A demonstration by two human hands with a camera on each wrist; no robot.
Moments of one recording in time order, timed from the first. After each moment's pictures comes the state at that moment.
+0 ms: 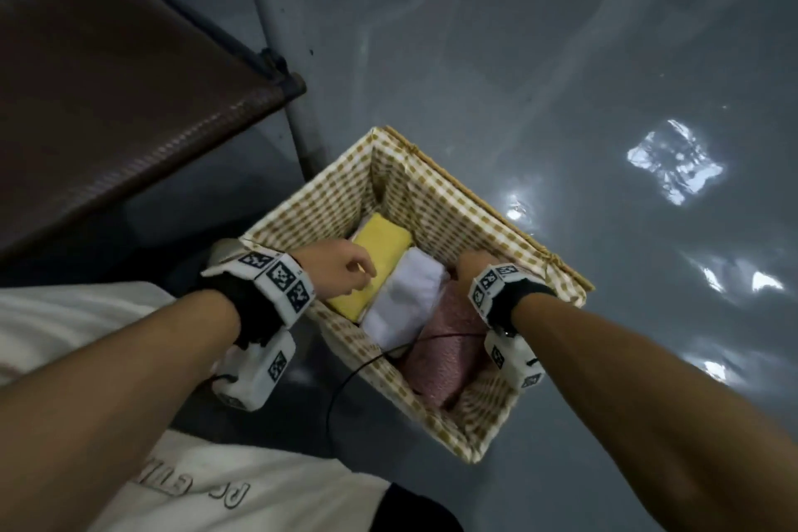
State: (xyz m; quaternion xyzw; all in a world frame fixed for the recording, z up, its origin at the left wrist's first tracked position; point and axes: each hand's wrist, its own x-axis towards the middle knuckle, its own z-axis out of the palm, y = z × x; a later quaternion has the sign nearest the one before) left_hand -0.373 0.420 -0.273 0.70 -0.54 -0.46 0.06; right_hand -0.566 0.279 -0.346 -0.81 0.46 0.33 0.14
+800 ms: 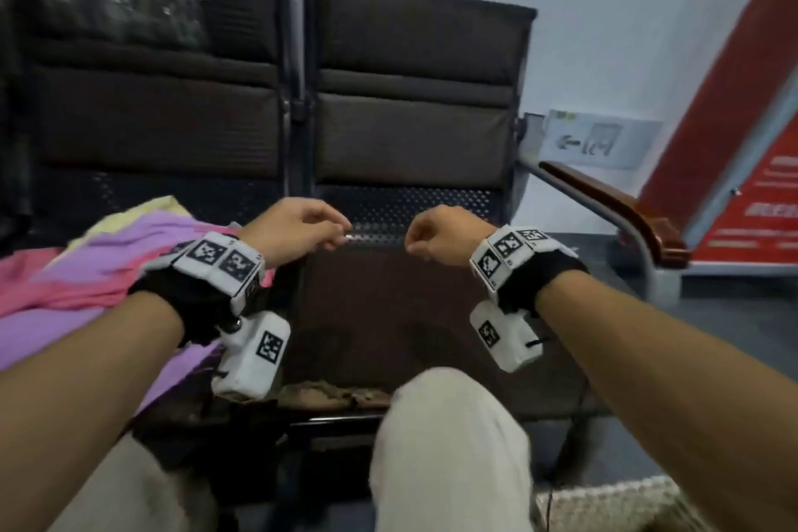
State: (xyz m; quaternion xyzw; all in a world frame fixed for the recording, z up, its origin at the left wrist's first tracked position) left_hand -0.104 0.724 -0.024 0.84 -0.20 -0.07 0.50; right_hand -0.134 0.502 -0.015 -0.98 -0.06 0.03 0.16
